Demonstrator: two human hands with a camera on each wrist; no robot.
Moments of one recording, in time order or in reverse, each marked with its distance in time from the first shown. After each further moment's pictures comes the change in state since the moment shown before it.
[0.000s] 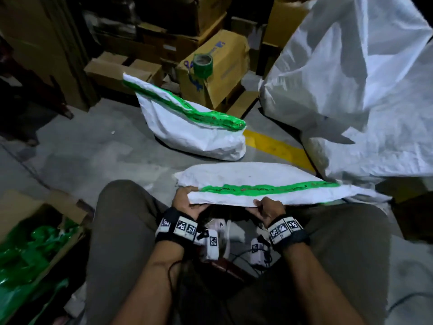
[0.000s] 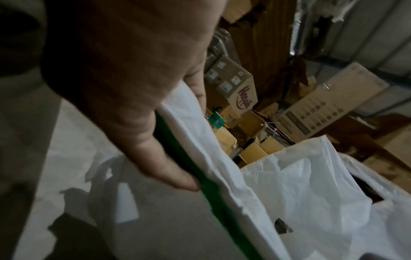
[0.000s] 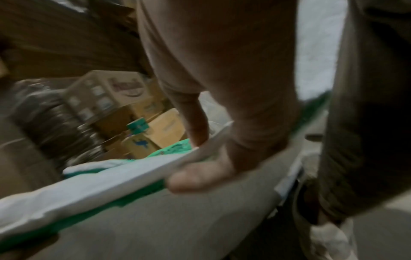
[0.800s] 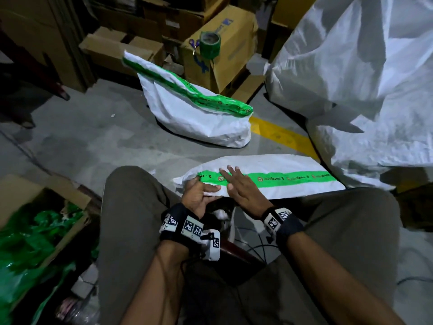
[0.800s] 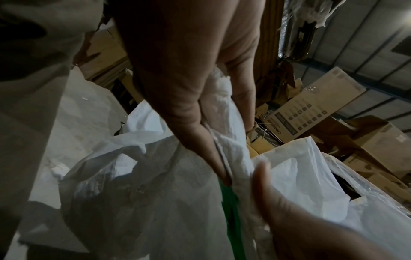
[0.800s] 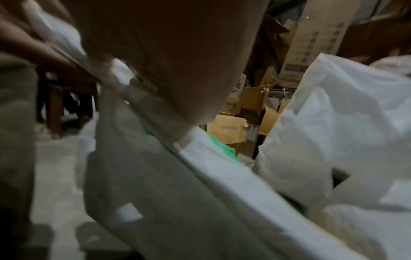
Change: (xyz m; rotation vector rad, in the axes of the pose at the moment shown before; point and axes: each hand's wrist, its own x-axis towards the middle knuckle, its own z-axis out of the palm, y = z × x) left_hand -0.032 -0.001 -0.010 0.189 -0.277 0.116; right_hand -0.015 0.029 0.042 -1.194 -0.554 -1.045
